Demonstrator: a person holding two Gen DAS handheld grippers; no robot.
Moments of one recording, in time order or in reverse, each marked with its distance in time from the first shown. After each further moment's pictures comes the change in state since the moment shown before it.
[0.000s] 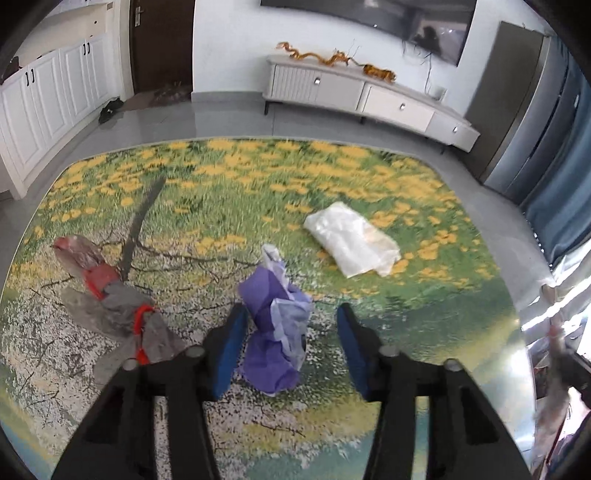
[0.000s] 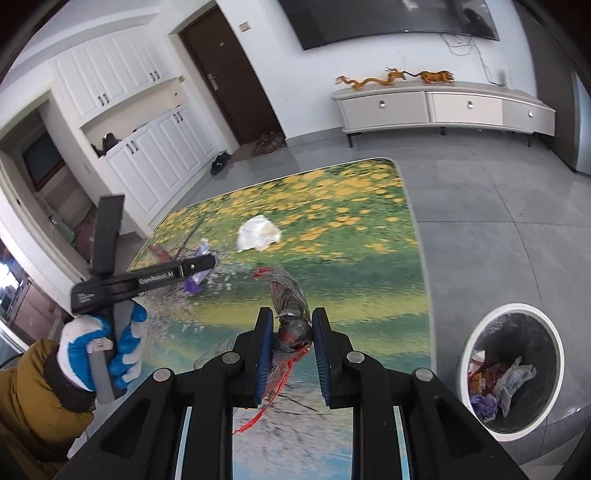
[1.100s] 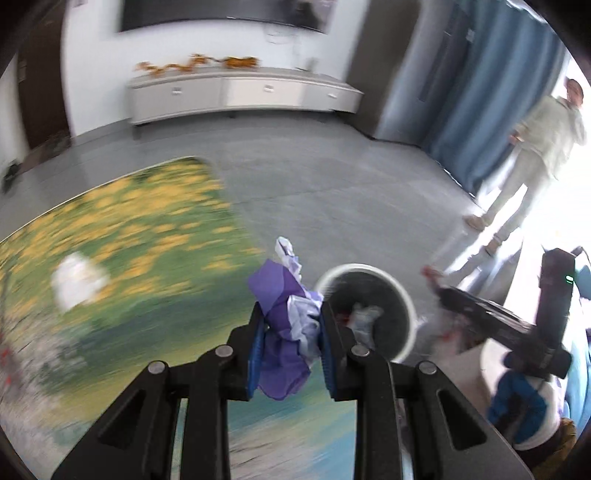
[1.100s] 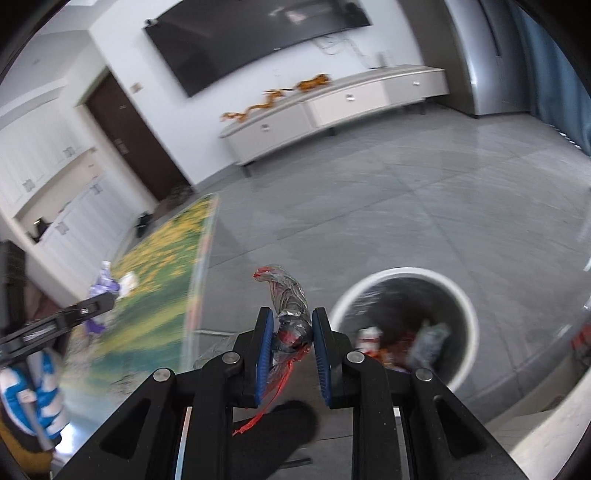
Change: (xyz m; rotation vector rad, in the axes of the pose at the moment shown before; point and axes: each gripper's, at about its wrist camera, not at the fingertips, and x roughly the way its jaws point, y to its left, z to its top) left arm -0.041 -0.237 -0.016 0.335 0.030 -0.313; right arm -0.084 -0.180 -0.037 0.312 -0.113 -0.261
